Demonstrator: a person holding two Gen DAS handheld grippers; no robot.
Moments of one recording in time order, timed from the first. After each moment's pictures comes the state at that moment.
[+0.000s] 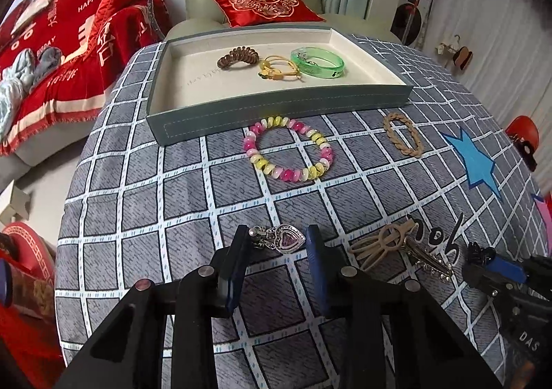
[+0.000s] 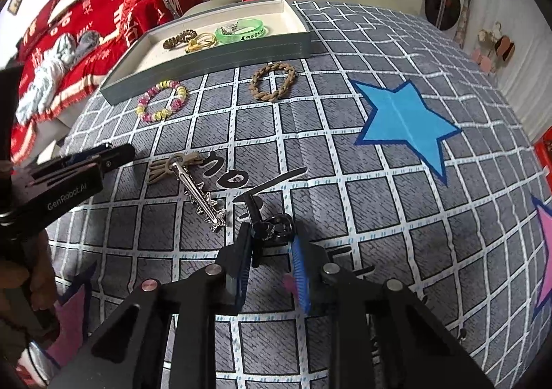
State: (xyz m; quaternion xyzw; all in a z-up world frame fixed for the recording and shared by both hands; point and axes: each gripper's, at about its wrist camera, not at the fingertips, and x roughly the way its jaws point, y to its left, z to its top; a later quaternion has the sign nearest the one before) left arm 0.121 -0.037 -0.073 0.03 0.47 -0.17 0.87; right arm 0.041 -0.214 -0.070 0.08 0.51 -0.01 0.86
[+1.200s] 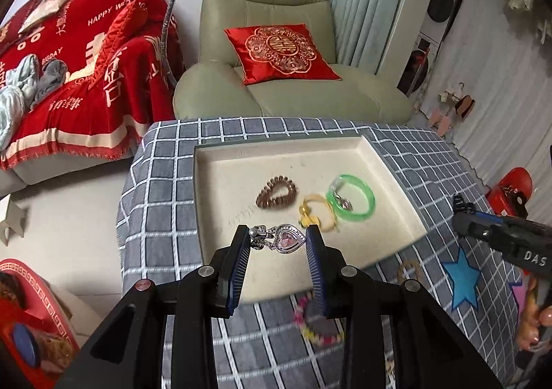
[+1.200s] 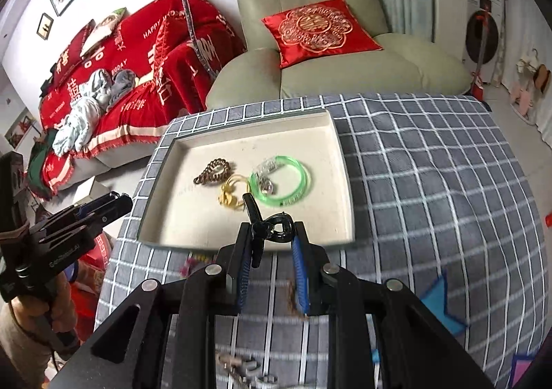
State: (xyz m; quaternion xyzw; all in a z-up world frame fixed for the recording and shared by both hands) left arm 0.249 -0.005 0.020 -0.02 0.42 -0.16 0.89; right arm 0.220 -0.235 0.028 0.10 0.46 0.07 0.88
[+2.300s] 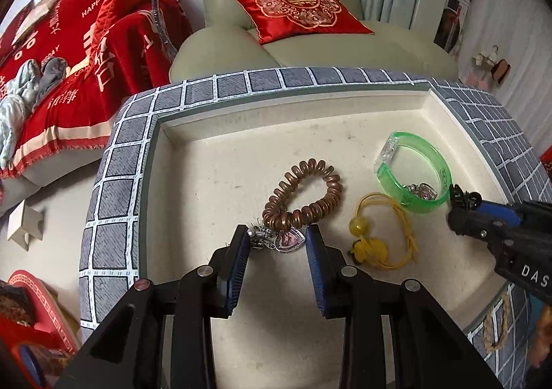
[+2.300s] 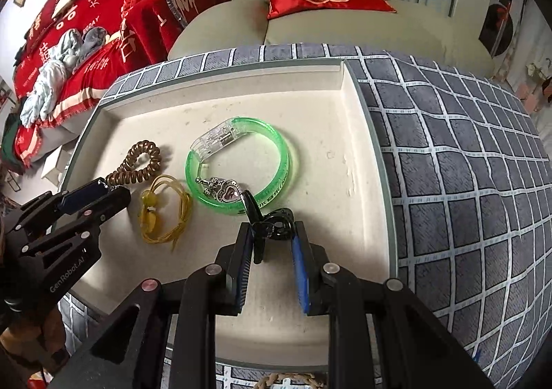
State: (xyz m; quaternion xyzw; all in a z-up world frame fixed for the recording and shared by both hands) left arm 0.325 -0.052 -0.073 0.05 0.48 -0.11 0.87; right arm 0.320 -0.219 -0.075 0.05 0.53 0.05 0.84
